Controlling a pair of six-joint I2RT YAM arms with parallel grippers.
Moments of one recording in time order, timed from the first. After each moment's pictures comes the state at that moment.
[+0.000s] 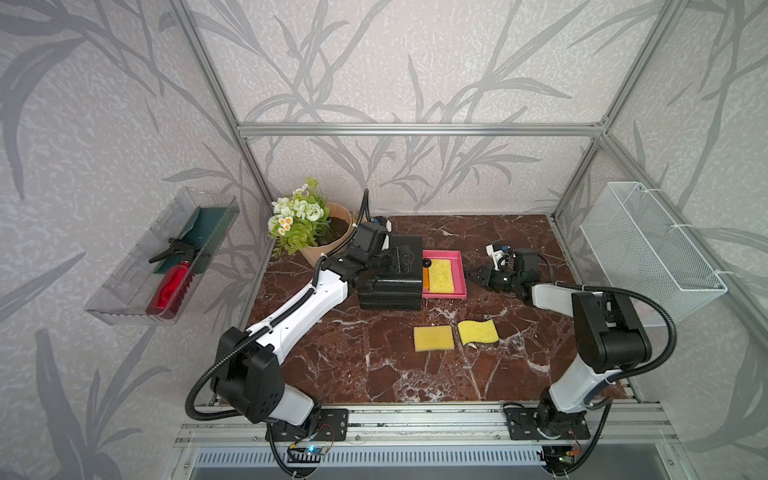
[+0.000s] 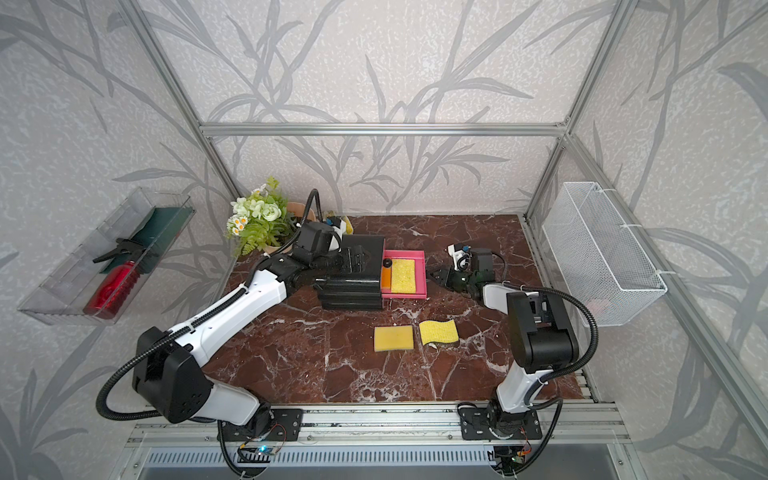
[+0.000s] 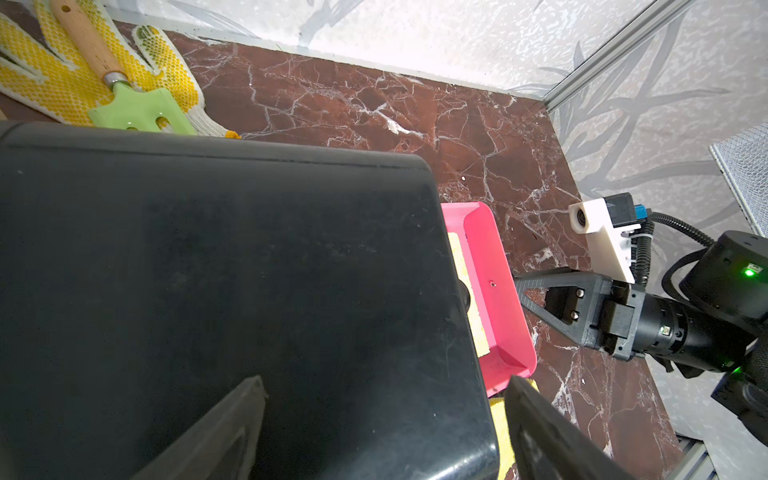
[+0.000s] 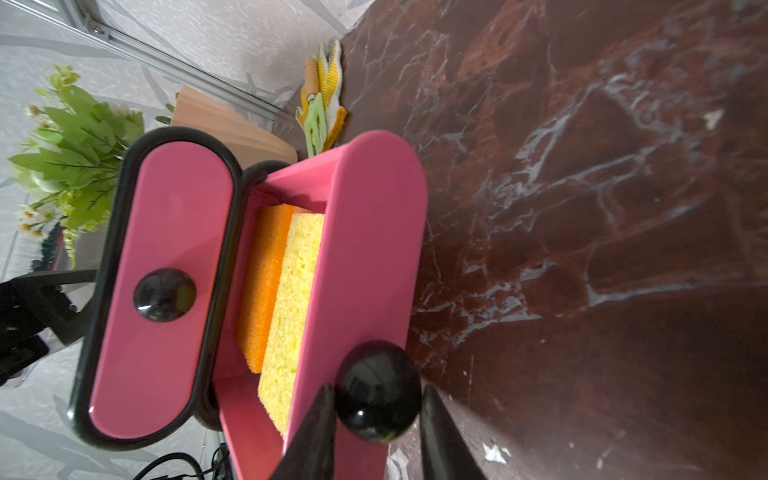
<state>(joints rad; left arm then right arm) -0.51 1.48 1.25 -0.44 0.09 -0.49 0.08 1.72 0.82 0.19 -0.78 0.53</state>
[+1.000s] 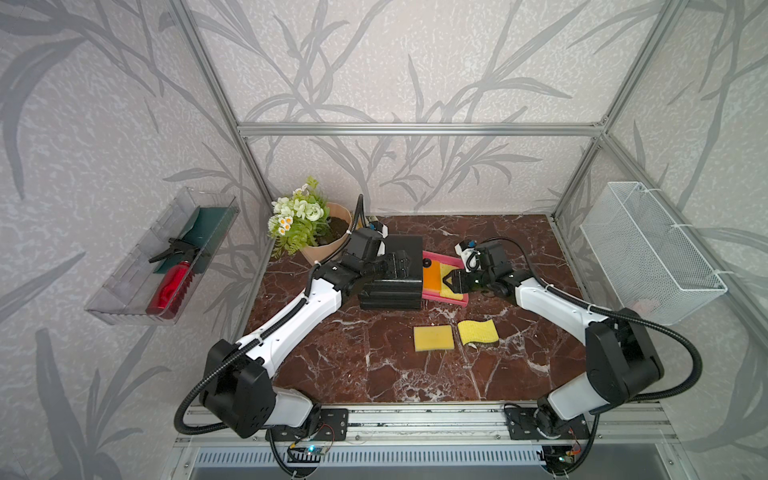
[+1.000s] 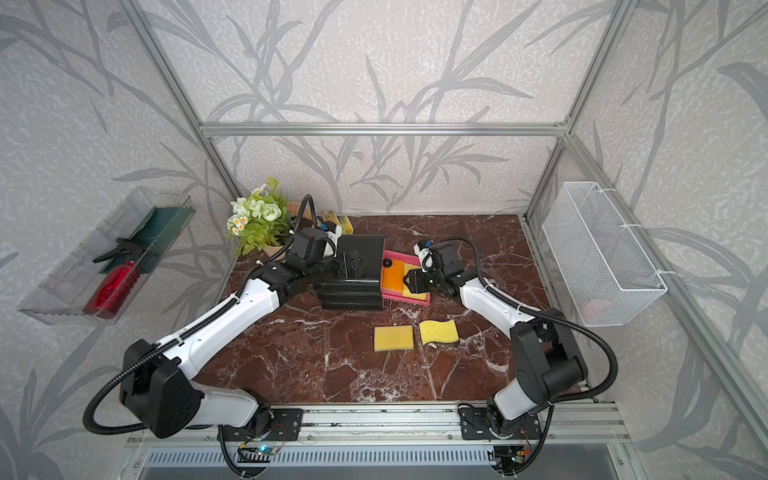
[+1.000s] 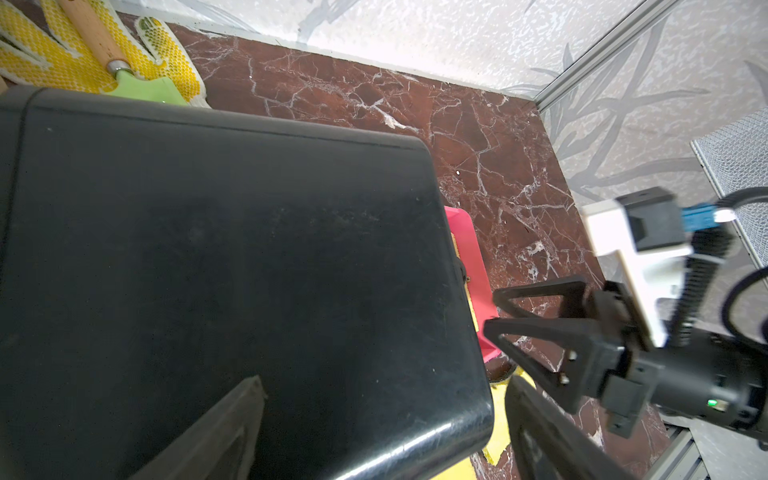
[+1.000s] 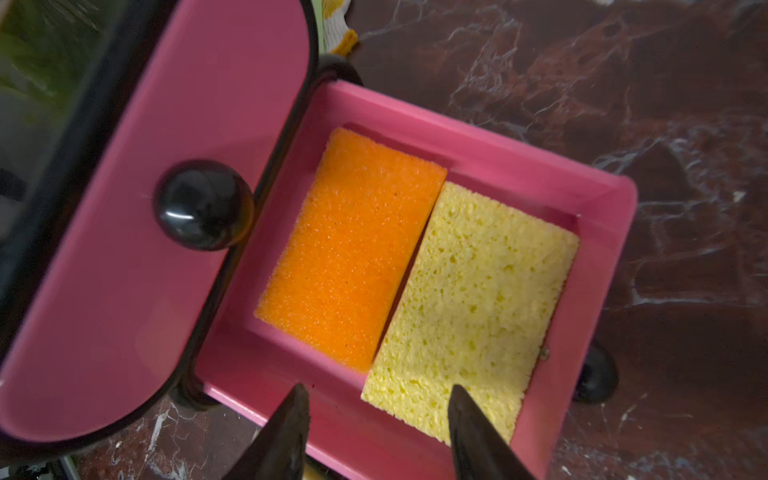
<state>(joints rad) -0.51 1.39 1.16 -0.42 0.10 -0.50 0.45 1.59 1.01 -0.23 -0.30 0.29</state>
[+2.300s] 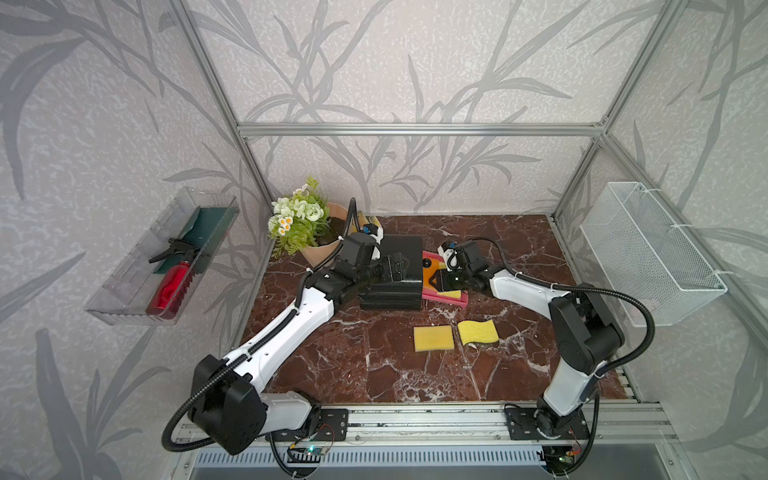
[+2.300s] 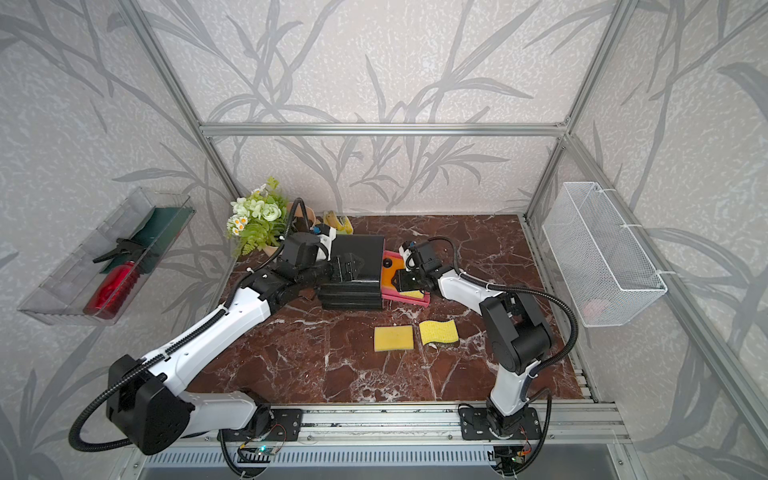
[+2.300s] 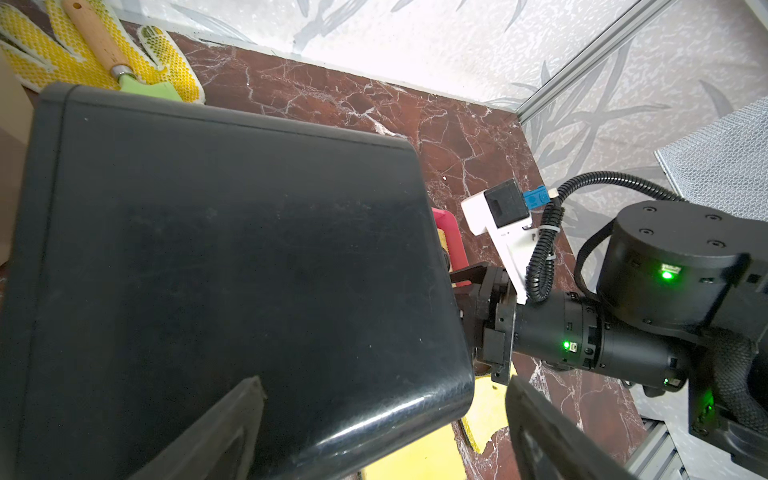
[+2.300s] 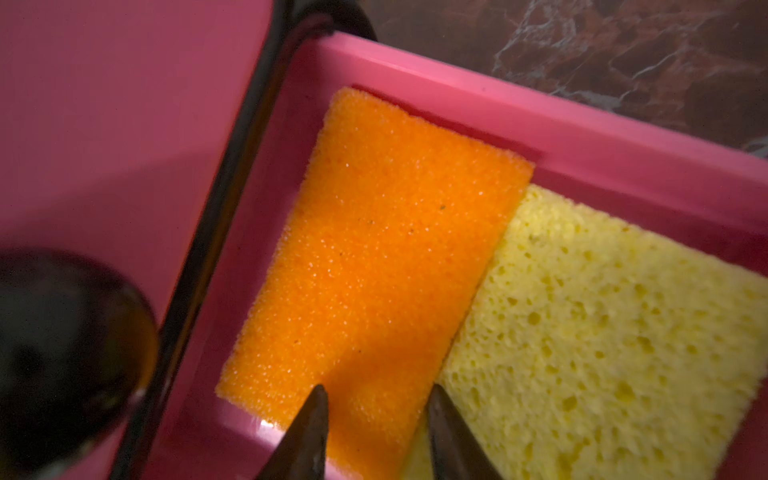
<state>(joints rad) -0.50 1.31 1.11 -0.40 0.12 -0.52 0.51 1.79 1.13 -0.18 -0.29 0.38</state>
